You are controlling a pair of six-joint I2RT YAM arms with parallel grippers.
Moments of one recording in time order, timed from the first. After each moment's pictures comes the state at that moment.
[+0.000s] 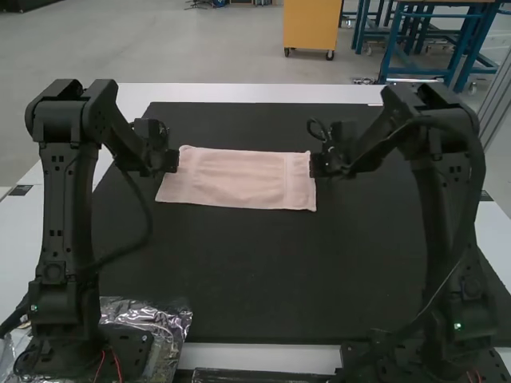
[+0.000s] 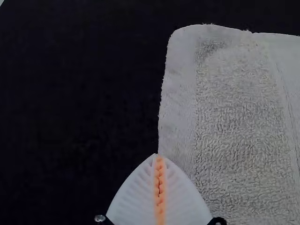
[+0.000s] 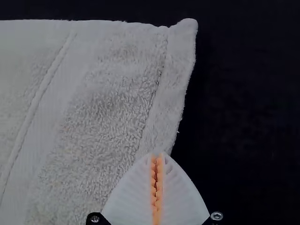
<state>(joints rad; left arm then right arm) 0.05 2.29 1.26 0.45 0.00 0.14 0.26 2.32 1.32 0.34 -0.15 0.05</state>
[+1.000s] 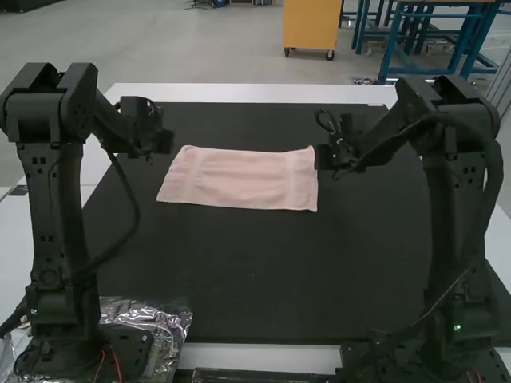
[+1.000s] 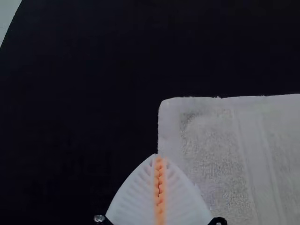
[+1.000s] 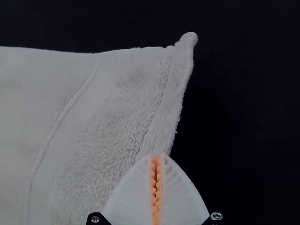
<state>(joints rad) 0.08 2.13 1.26 0.37 0.13 0.15 0.23 2.22 1.27 0.33 -0.23 0.10</state>
